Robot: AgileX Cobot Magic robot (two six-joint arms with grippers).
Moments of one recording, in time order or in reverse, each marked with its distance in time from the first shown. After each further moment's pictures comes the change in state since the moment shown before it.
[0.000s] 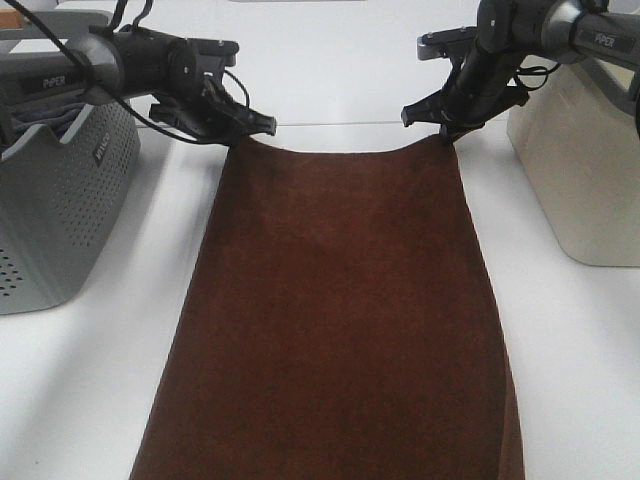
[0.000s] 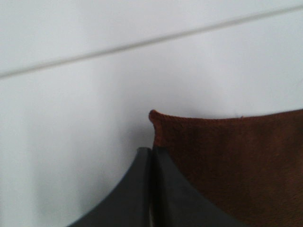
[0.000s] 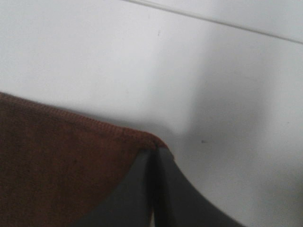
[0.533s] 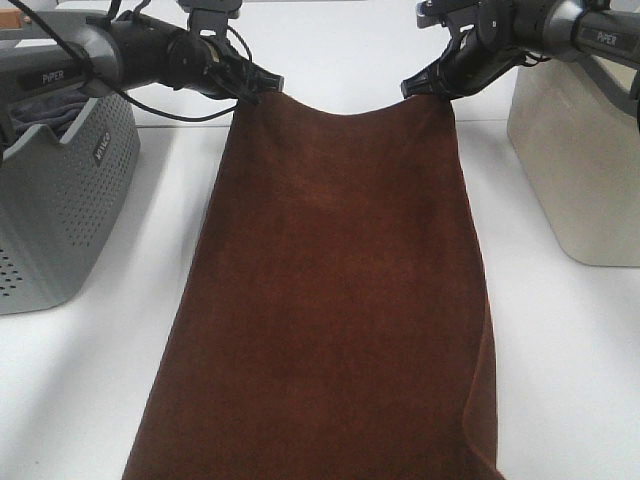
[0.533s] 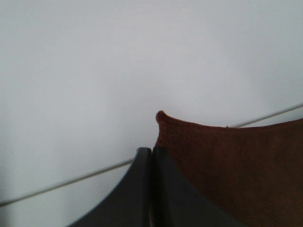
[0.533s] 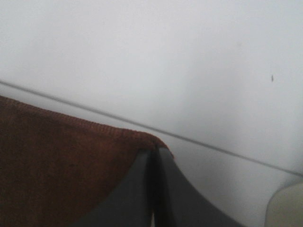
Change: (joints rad) left arm 0.003 0.011 -0.037 0.099 -0.280 -0.003; right arm 0.000 -0.004 0.000 -0.090 -0.300 -0.025
